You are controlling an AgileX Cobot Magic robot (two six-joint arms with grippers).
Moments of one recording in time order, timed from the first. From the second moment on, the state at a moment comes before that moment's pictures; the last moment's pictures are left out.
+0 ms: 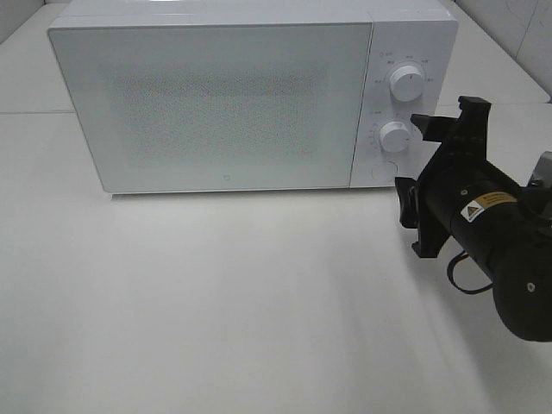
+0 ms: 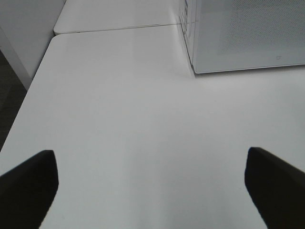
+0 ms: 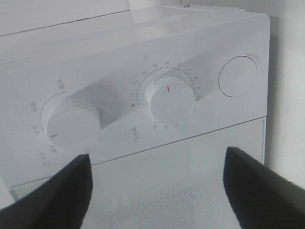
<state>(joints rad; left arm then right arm) 0.03 0.00 -0.50 -0.05 1.04 0.12 0.60 1.79 -0.40 0.47 -1.21 1.53</state>
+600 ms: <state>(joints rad) 0.03 0.00 -0.50 -0.05 1.04 0.12 0.61 1.41 -0.34 0.45 -1.01 0.61</state>
